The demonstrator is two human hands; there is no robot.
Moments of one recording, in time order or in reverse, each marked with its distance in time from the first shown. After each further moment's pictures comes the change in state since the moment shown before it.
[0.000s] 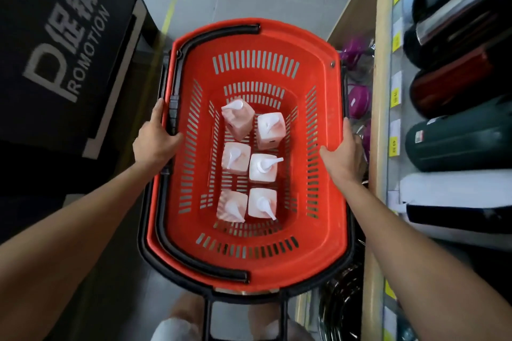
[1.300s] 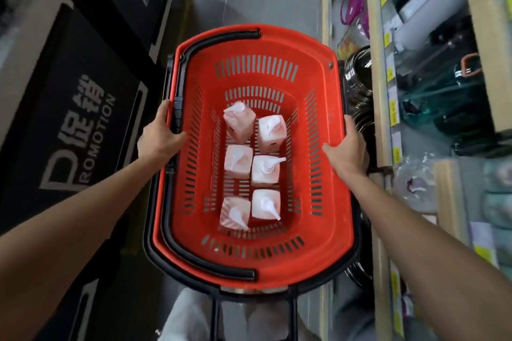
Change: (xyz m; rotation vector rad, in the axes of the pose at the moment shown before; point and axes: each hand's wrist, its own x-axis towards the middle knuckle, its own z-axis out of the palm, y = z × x) left_hand -0.444 -0.323 -0.134 -0.016 -0.045 0.138; right_hand -0.565 0.136 -0.023 0.114 0.048 -0.002
